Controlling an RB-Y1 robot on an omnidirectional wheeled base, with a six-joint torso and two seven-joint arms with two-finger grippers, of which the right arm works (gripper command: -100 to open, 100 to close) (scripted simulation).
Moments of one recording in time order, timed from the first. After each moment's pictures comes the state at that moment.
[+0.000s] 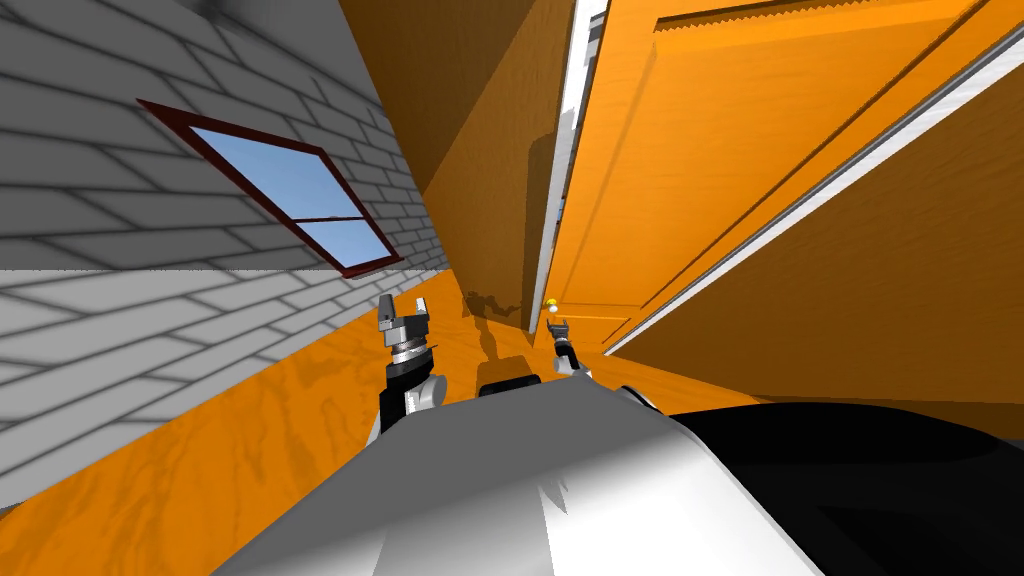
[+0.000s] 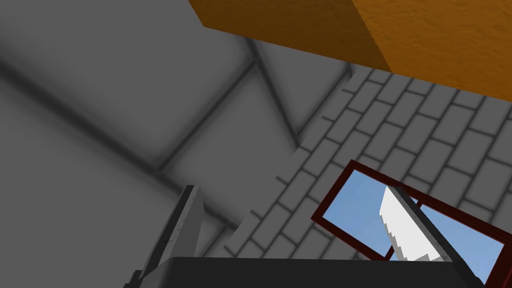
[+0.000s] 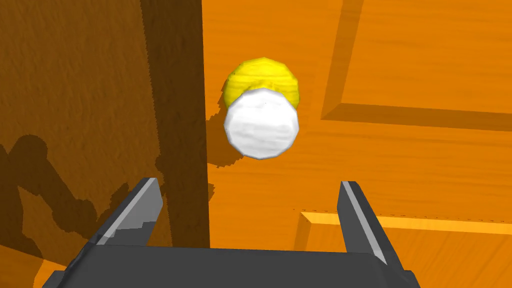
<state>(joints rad) -0.09 -0.22 0.16 -0.68 -0.59 -0.83 -1.32</state>
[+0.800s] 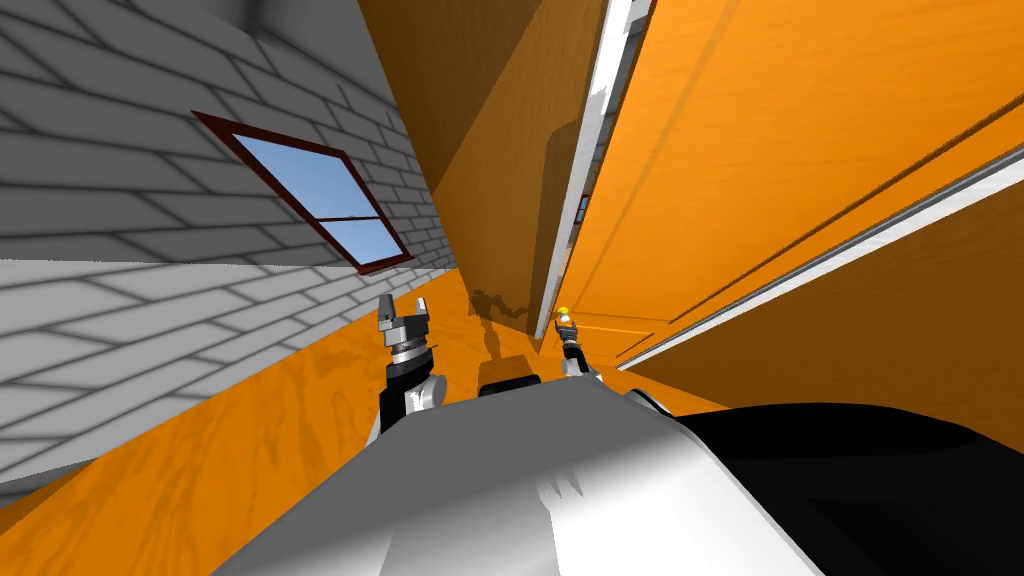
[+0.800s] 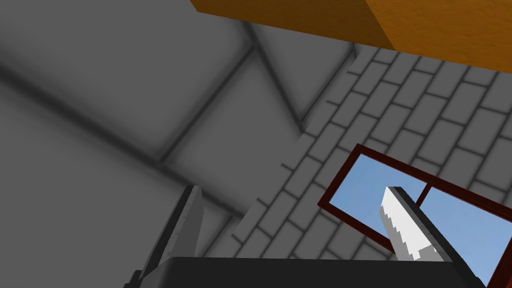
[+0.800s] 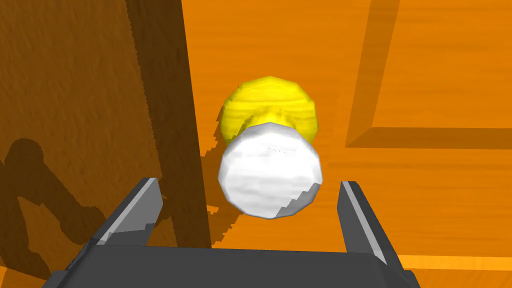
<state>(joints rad) -0.05 -0.28 0.15 -0.67 -0.63 -0.85 -1.43</state>
